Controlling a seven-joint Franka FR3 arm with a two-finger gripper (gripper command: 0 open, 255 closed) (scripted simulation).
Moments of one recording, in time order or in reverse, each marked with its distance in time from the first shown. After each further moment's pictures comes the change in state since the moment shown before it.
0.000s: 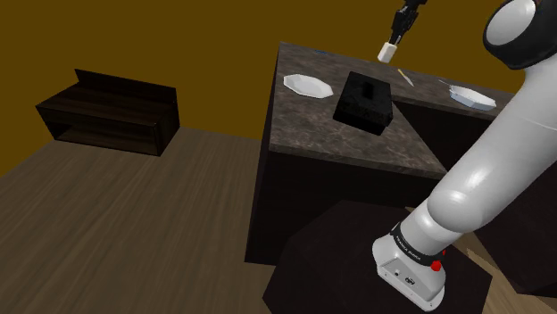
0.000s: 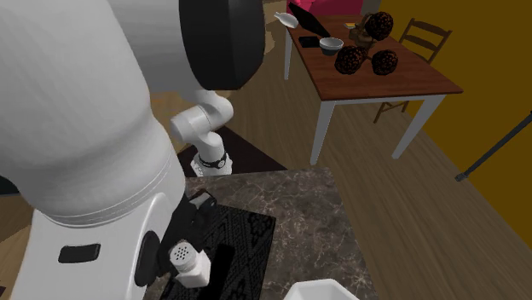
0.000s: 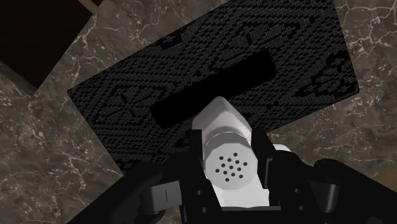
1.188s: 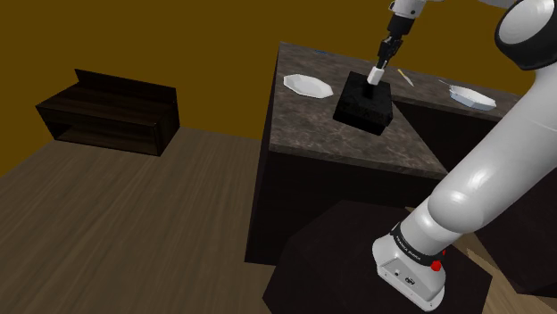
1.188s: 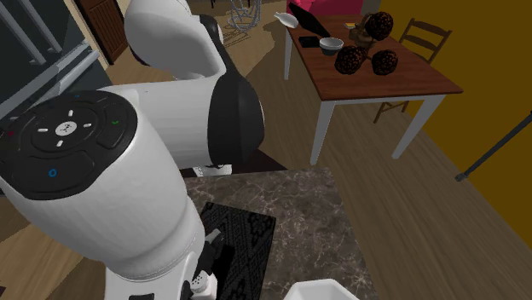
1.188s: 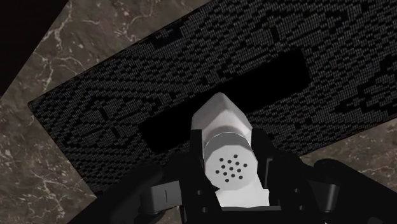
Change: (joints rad) arm 0.014 -0.052 0.008 -0.299 -0.027 0.254 0.017
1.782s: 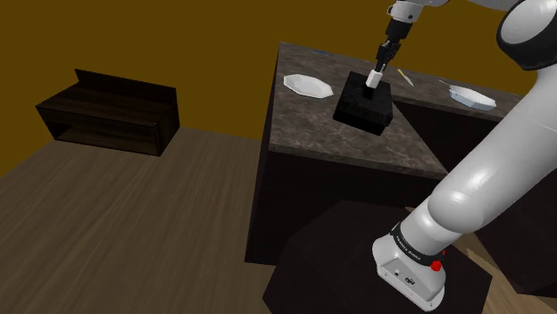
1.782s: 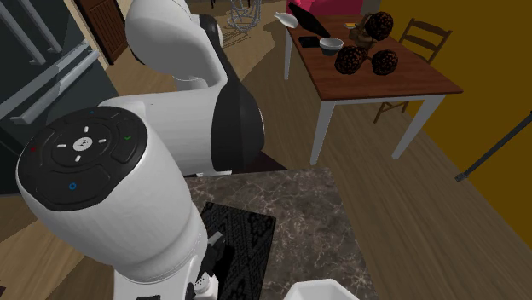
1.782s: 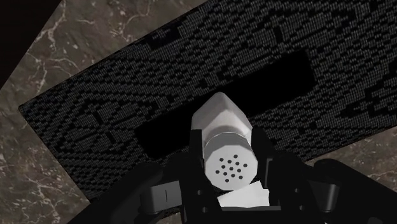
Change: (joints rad) arm 0.002 -0.008 0.002 -0.042 -0.004 0.035 0.005
